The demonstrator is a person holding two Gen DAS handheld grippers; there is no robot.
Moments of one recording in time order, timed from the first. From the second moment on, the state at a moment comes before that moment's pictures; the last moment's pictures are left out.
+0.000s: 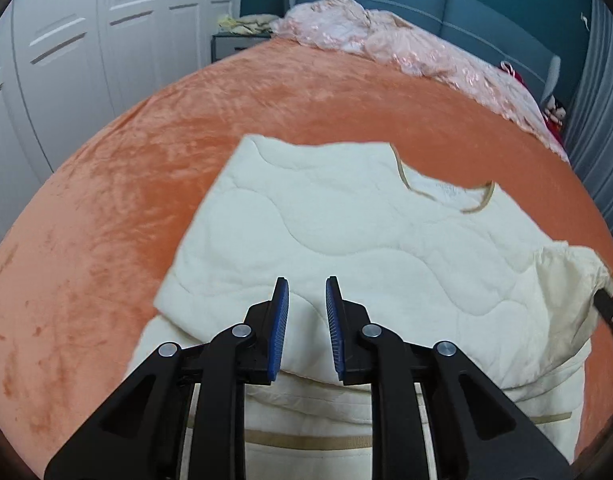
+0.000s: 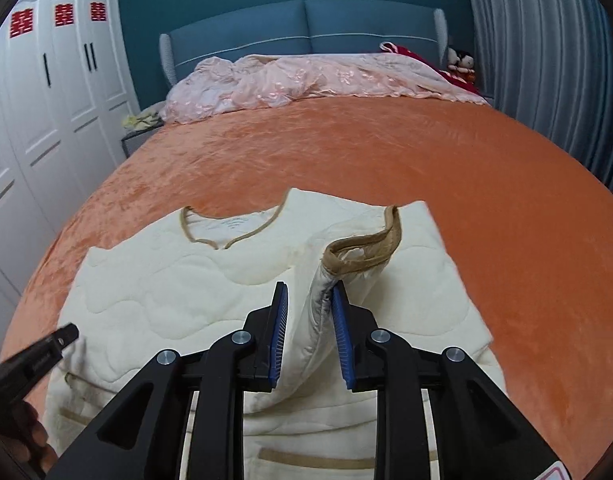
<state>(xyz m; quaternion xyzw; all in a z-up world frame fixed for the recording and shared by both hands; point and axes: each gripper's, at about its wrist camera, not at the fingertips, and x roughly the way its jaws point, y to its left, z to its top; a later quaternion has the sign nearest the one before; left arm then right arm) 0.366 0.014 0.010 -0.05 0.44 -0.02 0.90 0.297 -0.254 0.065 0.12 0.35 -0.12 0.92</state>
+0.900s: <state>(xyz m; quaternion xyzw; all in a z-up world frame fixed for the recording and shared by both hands) 0.356 0.001 -0.046 -0.03 0.41 -0.03 0.91 0.308 -0.215 -0.031 0.09 0.44 -0.01 0.89</state>
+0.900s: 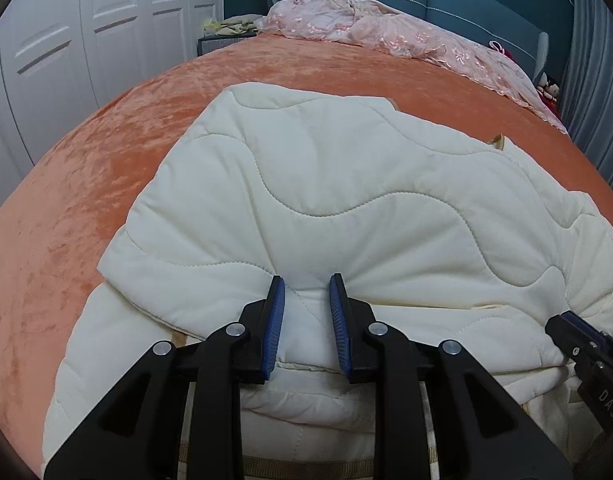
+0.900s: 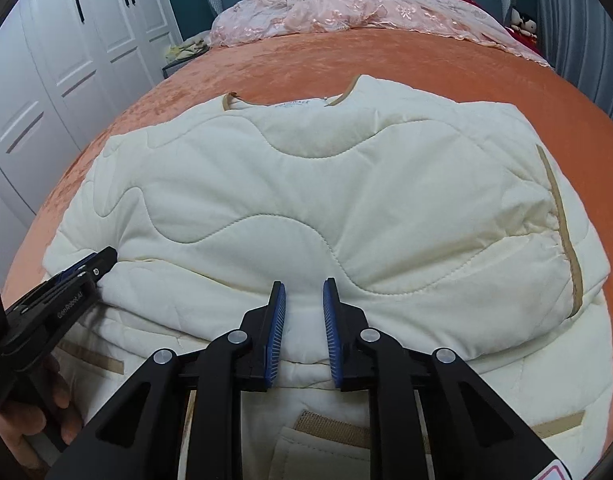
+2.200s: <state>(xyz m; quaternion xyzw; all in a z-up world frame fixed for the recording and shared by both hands) 0.364 0.015 -0.013 -0.04 0.40 -0.06 0.92 0.304 -0.216 0.005 0.11 0.36 0.03 0.93</state>
